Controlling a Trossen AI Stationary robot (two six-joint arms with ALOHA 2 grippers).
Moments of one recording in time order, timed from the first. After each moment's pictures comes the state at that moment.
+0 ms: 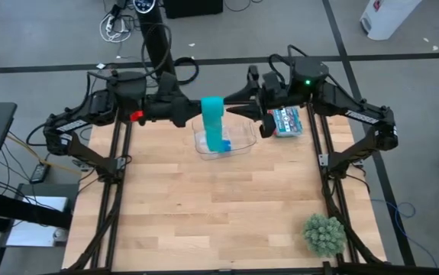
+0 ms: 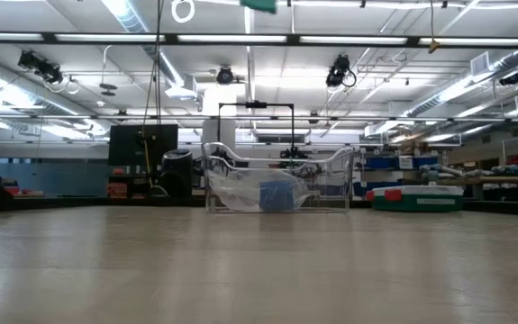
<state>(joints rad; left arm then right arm) 0.04 1.41 1.91 -0.60 -0.12 -0.87 -0.19 1.43 1.73 -0.22 -0.35 -0.04</state>
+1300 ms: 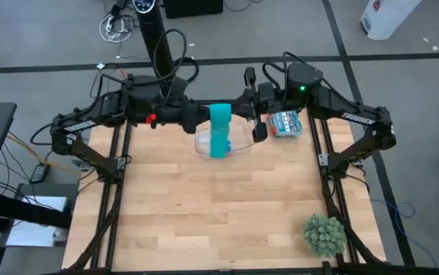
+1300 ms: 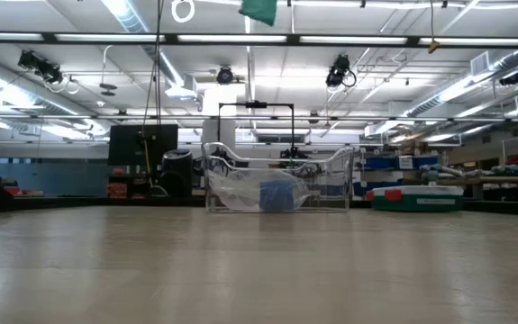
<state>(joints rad) 0.04 1.46 1.91 -0.60 -0.10 -0.82 -0.13 1.45 1.73 -0.21 -0.28 -0.24</state>
